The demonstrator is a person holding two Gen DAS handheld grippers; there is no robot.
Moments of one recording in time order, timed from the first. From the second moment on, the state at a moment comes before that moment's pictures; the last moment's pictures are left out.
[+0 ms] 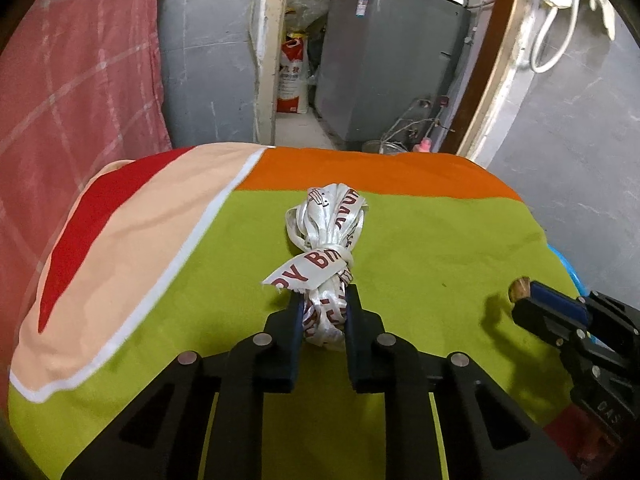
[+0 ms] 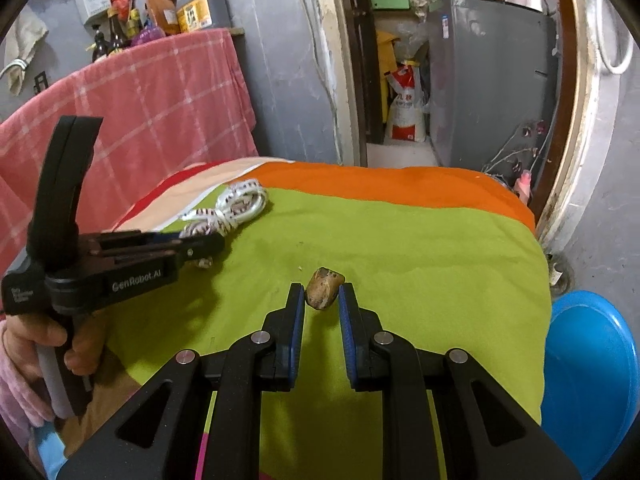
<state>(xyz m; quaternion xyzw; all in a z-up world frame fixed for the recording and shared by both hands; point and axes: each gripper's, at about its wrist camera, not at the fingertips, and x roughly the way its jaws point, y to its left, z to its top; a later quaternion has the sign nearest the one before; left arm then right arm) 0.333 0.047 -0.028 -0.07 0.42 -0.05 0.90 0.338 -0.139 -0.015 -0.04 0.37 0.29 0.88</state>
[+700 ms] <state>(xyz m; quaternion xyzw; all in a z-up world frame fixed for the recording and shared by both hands) 0.280 -0.050 0.023 -0.07 0.28 -0.15 0.95 0.266 -0.236 0.028 -0.01 0.19 0.18 0.97</state>
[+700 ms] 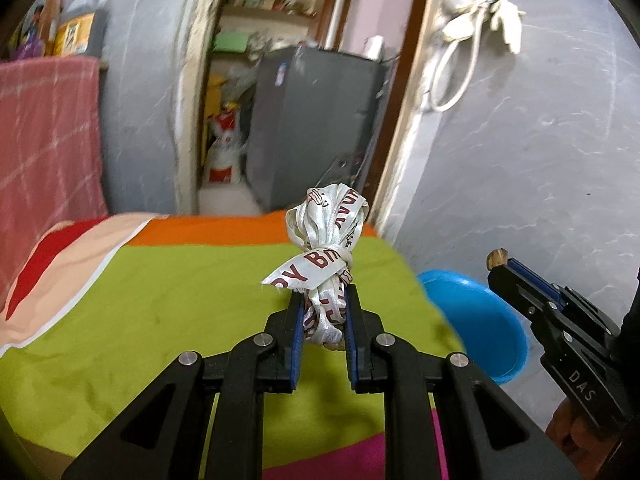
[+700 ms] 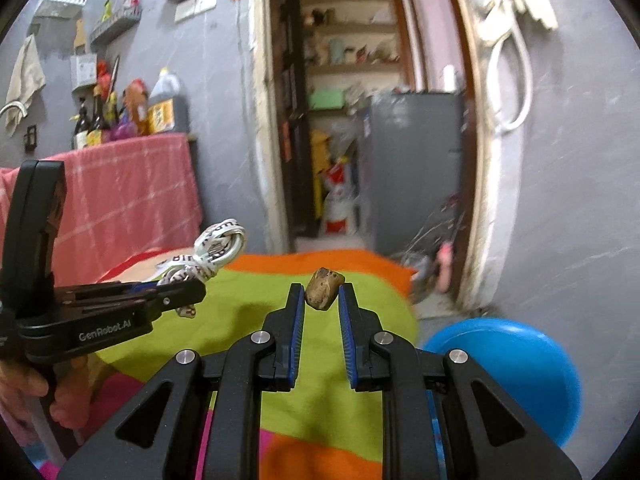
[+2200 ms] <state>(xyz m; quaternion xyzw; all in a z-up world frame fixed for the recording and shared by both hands) 0.315 -0.232 0.001 -0.03 0.25 -0.25 0.94 0.251 -0.397 0.000 0.01 0.14 0.00 0.99</state>
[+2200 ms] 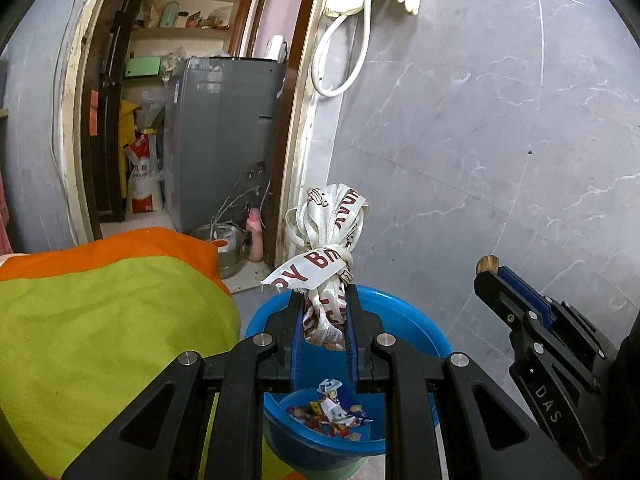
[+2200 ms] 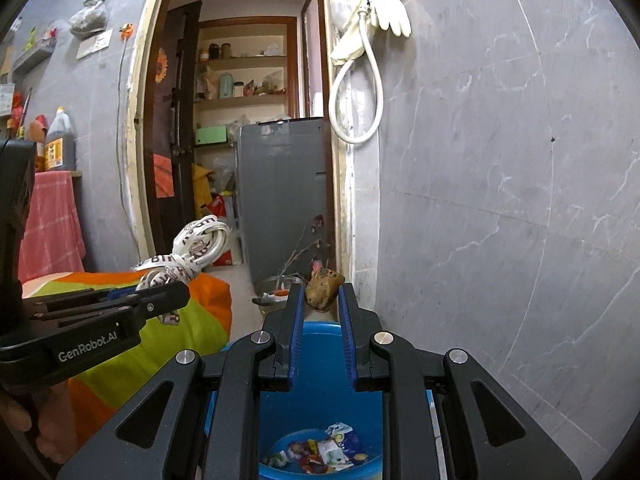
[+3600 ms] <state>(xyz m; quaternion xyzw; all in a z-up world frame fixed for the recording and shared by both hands) 0.299 -0.166 0.019 -0.07 0.24 -0.16 0.96 0.221 -0.425 0.018 0.08 0.08 -0.06 0.99</state>
